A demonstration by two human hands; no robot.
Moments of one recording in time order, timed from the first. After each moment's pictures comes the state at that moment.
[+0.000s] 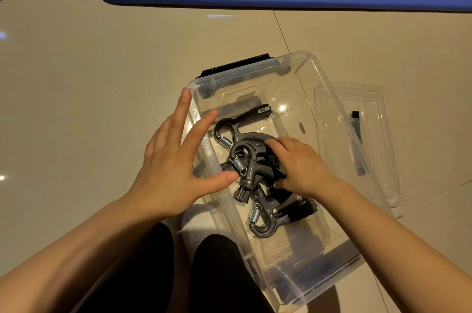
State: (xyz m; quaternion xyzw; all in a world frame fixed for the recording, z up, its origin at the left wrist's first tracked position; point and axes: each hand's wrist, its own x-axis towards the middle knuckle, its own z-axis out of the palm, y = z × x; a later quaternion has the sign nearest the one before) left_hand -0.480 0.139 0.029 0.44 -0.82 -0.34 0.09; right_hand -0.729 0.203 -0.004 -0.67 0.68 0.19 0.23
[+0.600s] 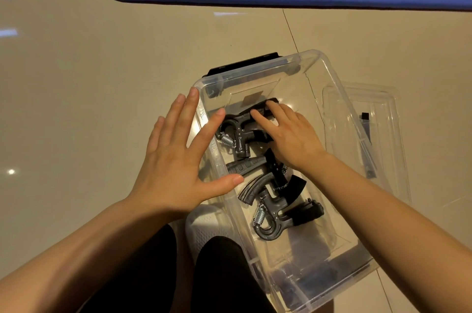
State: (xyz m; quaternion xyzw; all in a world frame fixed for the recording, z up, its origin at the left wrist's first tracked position) left_hand -0.478 0.137 0.030 0.44 -0.86 -0.27 0.08; right_hand -0.727 0.153 -0.024 -0.75 0.65 0.14 0.05
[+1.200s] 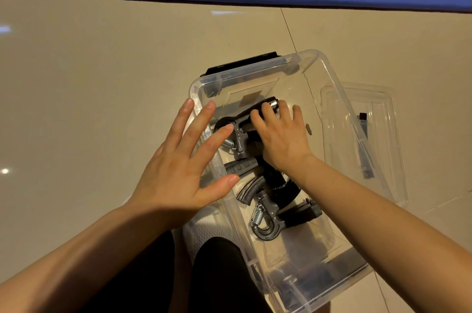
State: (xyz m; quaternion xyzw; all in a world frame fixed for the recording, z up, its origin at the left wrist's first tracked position) left_hand -0.480 0.143 0.020 0.39 -0.88 -0.25 0.13; right_hand -0.705 0.148 -0.021 -0.71 0.65 0.29 -0.01
